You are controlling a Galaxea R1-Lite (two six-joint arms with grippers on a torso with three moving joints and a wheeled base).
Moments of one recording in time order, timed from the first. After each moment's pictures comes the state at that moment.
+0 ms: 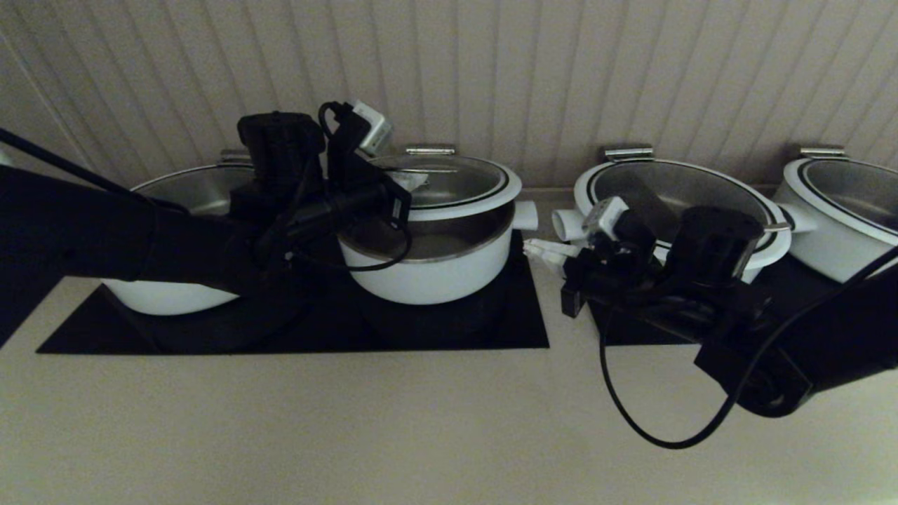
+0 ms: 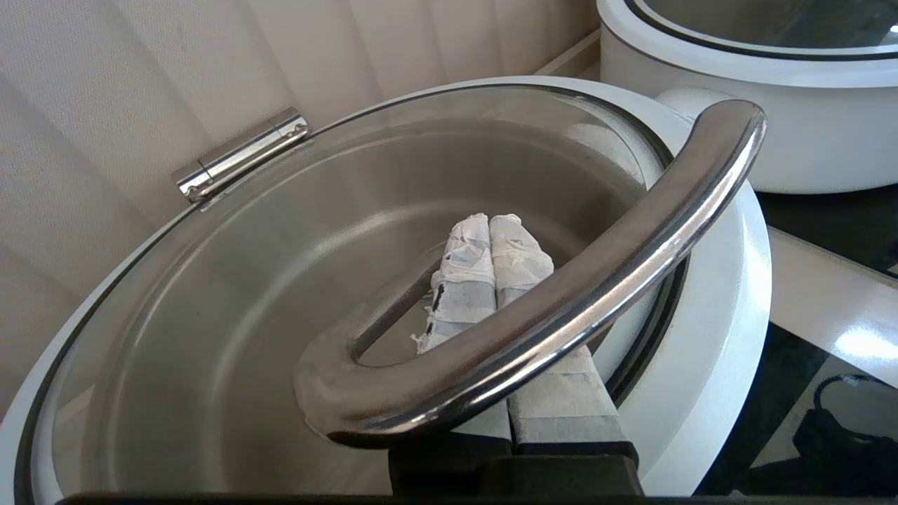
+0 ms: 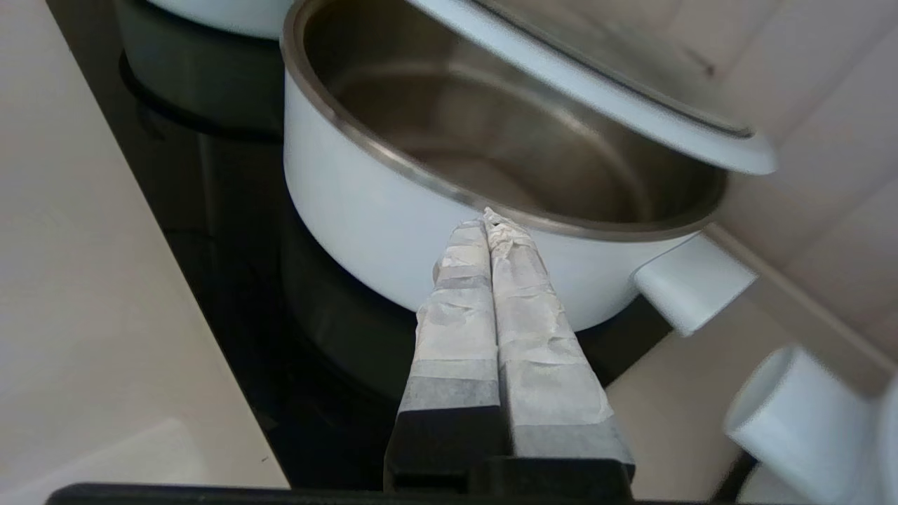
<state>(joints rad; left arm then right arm) -0.35 2.00 -1.33 -0.68 -0.30 0.27 0.43 1.96 -0.85 -1.18 0.41 -0.39</state>
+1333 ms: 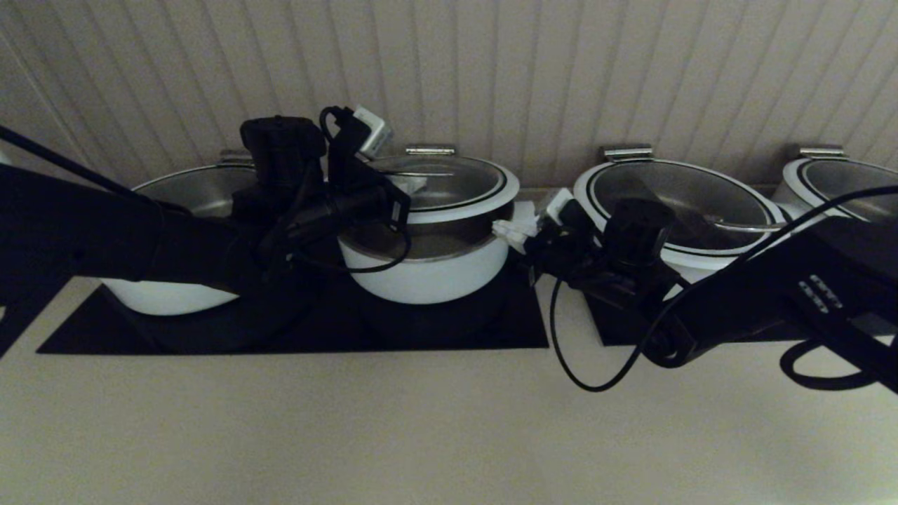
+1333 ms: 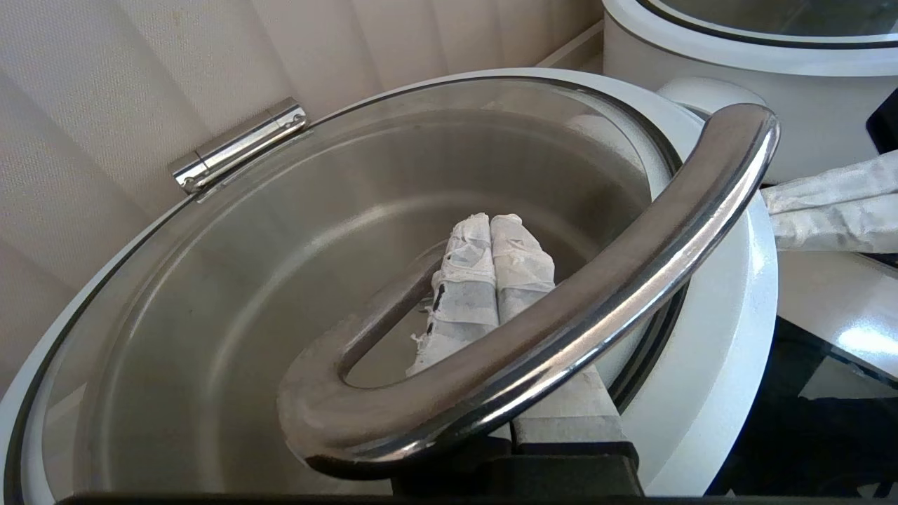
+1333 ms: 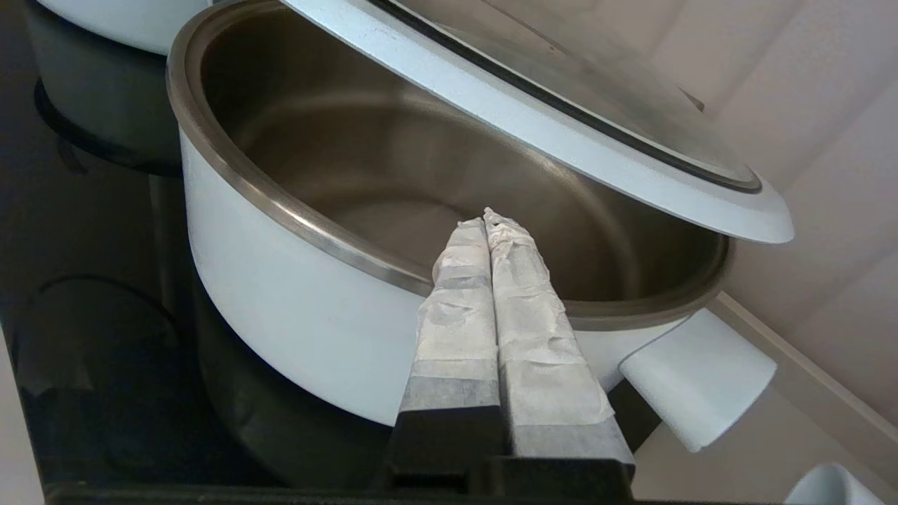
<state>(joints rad) -0.34 2.01 -1.34 -0.68 -0.30 0.27 0.44 2.21 -1.20 -1.16 0.41 -0.39</state>
